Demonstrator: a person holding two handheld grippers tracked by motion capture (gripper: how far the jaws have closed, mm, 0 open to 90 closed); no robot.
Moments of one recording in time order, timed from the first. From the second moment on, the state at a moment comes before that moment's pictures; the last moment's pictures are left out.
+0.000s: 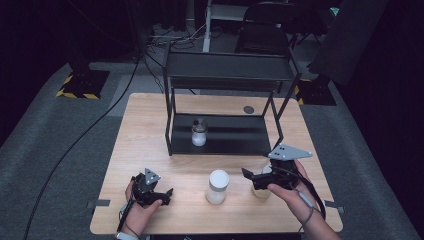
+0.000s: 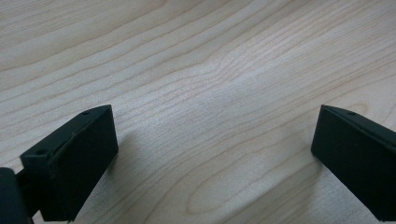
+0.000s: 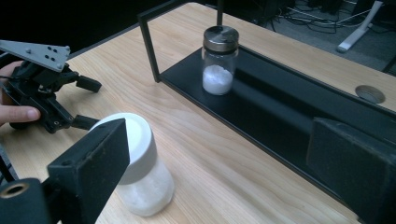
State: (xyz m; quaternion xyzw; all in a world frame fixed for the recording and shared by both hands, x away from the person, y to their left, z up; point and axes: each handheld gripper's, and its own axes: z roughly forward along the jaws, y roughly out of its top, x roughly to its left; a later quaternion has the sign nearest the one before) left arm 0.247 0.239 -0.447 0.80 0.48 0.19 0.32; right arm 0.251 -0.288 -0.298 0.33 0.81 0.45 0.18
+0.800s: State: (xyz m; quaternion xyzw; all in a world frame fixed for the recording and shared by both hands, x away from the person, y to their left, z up) left arm 0.247 0.240 -0.447 0.80 0.48 0.18 0.32; right arm 0.255 -0.244 -0.308 0.31 0.81 0.46 0.16
